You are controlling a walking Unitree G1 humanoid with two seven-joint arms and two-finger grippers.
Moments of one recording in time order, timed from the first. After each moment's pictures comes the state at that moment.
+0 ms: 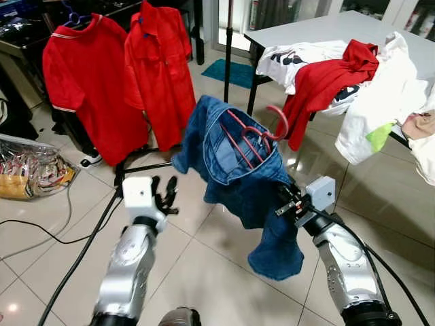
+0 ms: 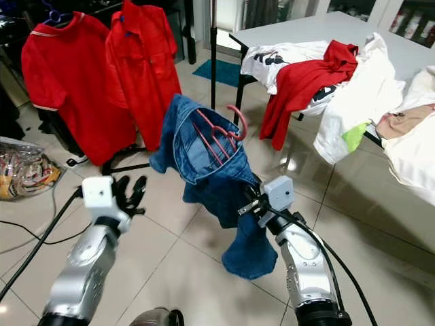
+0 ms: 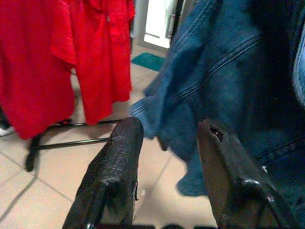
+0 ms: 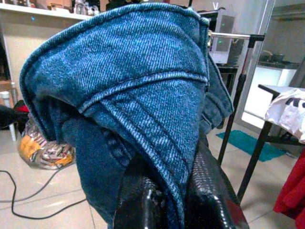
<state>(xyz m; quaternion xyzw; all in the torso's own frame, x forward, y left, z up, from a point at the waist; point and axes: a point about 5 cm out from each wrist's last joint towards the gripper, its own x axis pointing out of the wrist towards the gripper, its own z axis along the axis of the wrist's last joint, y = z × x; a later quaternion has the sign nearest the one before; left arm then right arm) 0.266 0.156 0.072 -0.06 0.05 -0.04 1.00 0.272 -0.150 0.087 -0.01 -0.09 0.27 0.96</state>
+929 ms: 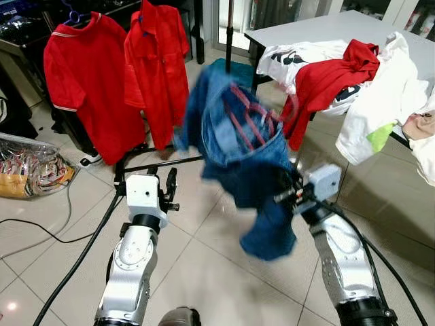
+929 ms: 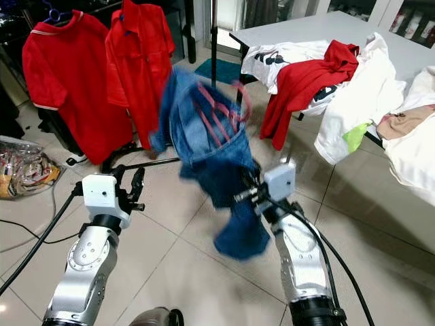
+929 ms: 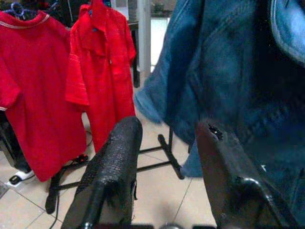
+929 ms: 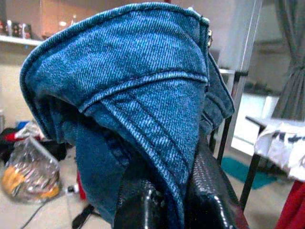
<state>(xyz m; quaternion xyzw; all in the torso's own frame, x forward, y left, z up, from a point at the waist) 0.263 0.144 0.092 0.01 -0.02 -0.03 1.00 0.277 -0.138 0.120 0.00 -0.16 0.25 0.96</state>
